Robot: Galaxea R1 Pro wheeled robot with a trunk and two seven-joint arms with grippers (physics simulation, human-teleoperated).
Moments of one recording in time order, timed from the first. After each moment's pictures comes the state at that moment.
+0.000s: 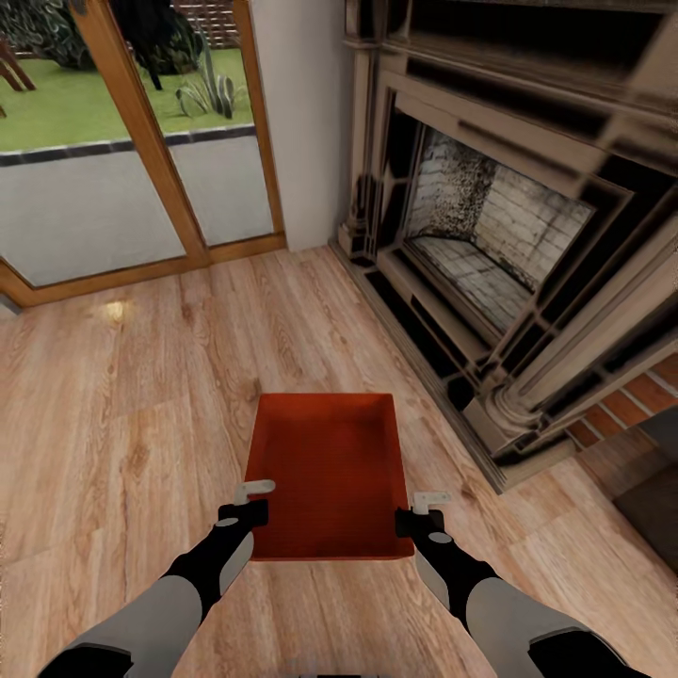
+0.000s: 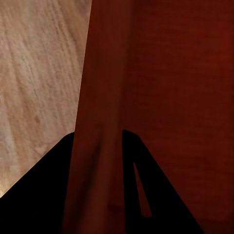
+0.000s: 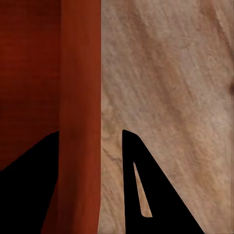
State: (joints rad) left arm -0.72 -0.08 -0.10 -0.36 0.16 0.06 0.24; right arm -0.75 0.11 0.16 -0.19 -0.11 -0.09 -0.16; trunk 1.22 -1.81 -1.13
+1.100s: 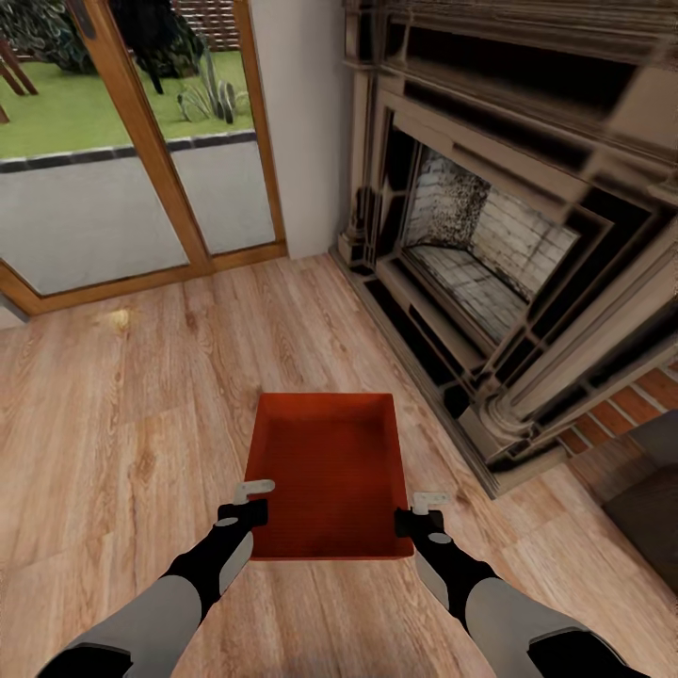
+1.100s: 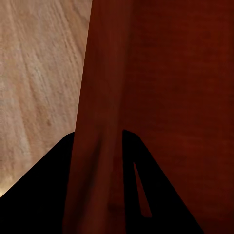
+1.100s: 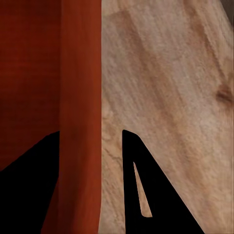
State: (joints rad) left arm -0.72 -0.08 -0.10 -0.36 0.16 0.06 0.24; right arm -0.75 0.11 0.17 -0.19 -0.12 -0.10 -0.16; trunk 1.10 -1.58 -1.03
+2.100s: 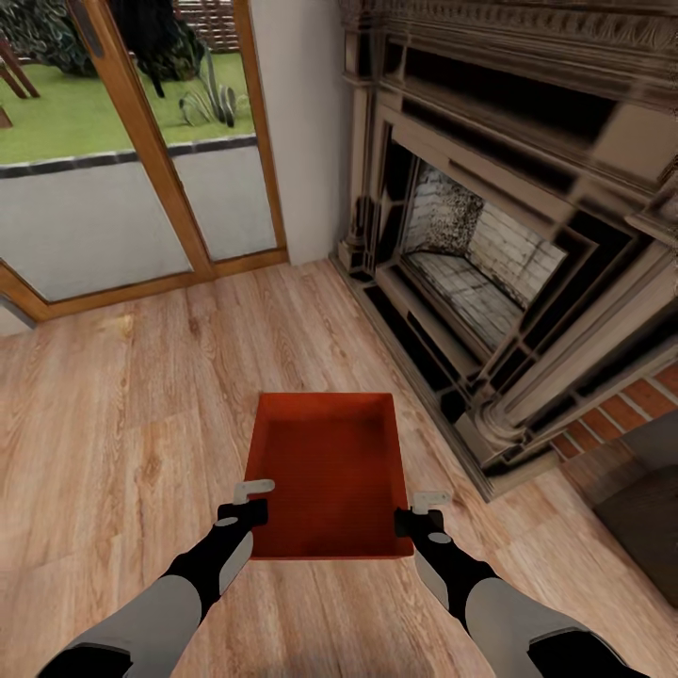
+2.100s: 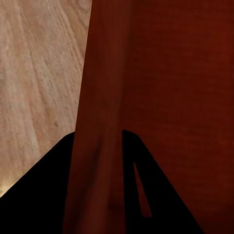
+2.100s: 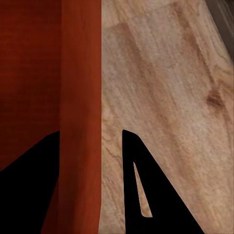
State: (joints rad) left arm -0.72 -0.08 -0.10 -0.36 0.16 0.06 0.24; right arm -0.75 0.11 0.16 -0.20 -0.11 -0.10 -0.16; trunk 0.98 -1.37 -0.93
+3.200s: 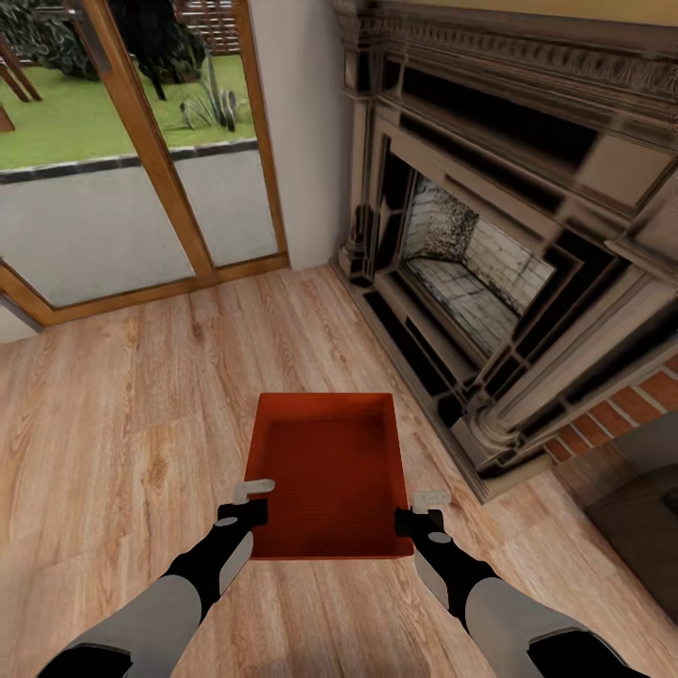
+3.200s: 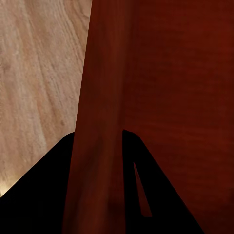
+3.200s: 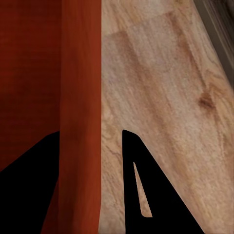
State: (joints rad) left arm -0.72 -0.08 -0.10 -0.36 0.16 0.06 0.24; right arm -0.75 0.11 0.16 -0.20 -0.11 -0.09 -0.16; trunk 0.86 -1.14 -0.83
